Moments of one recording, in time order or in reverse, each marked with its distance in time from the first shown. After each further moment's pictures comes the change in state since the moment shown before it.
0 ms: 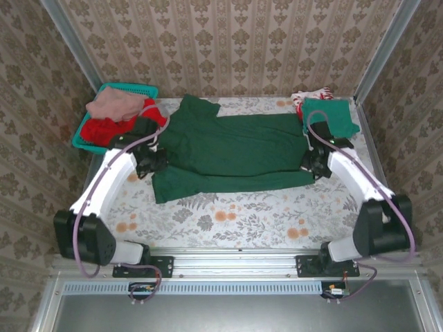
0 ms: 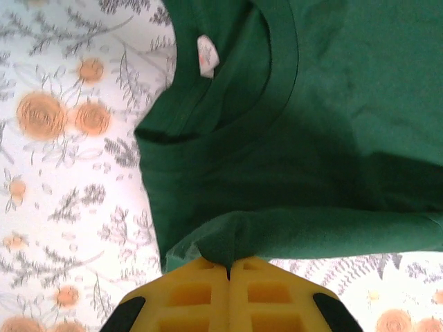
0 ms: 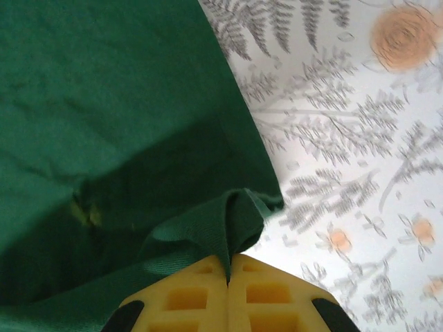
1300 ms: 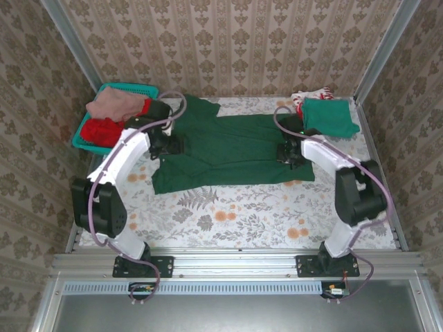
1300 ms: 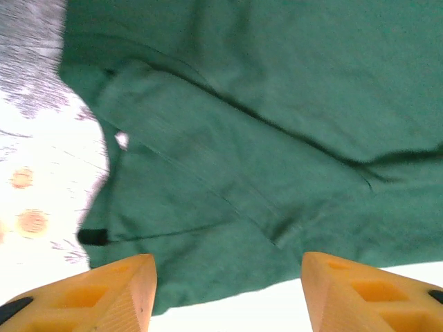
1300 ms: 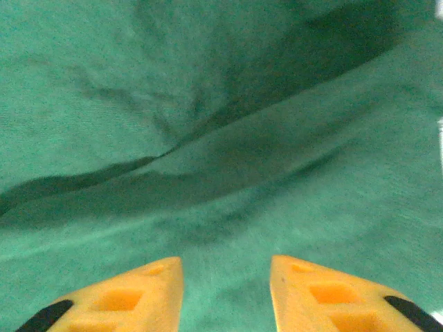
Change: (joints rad) left arm -0.068 0.194 0.132 0.107 0.053 0.072; right arm 0.157 0.304 0.138 0.175 -0.039 -0.092
